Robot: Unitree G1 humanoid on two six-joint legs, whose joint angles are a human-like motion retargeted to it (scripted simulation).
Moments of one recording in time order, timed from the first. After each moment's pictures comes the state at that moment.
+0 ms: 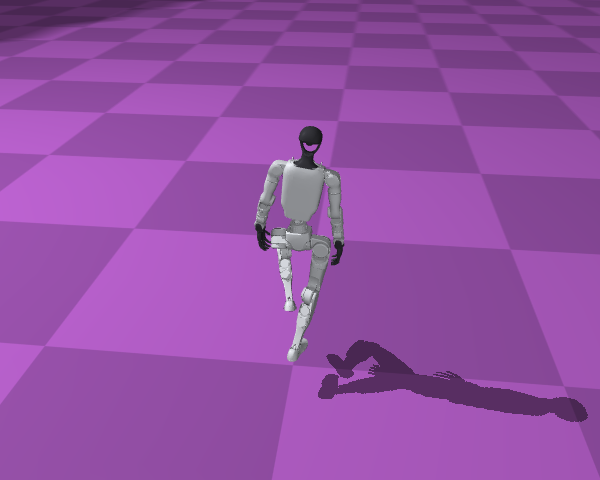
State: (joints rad) left arm 0.00 0.18 -0.13 1.26 -0.05 -0.04 -0.25; right arm 0.03 -0.23 0.07 1.27 0.07 -0.07 0.06; waist 0.00 0.19 0.08; left_leg -0.85 0.17 0.17 1.69 -0.30 0.18; right_leg 0.12 0.17 -0.24 0.39 -0.48 -0.14
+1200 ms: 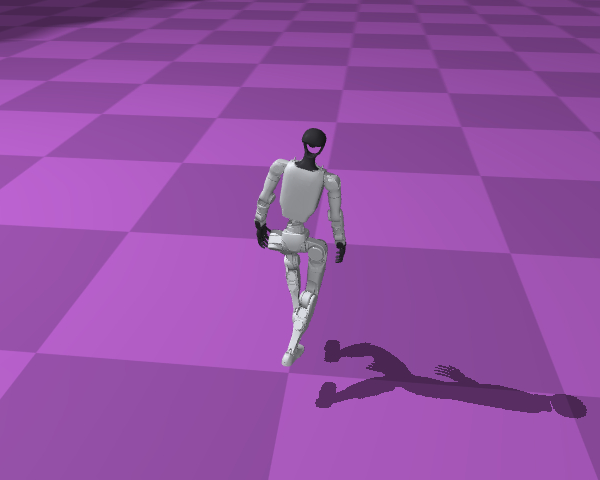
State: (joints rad) left arm 0.01 0.19 -0.26 1.26 -0.02 -0.15 -0.25; right arm -0.04 -0.31 0.11 1.24 0.04 -0.18 0.01; waist 0.04 0.24 -0.02; left_leg -0.81 0.01 0.18 1.03 -0.32 0.05; right_leg 0.00 0.11 -0.17 0.61 -0.63 -0.05
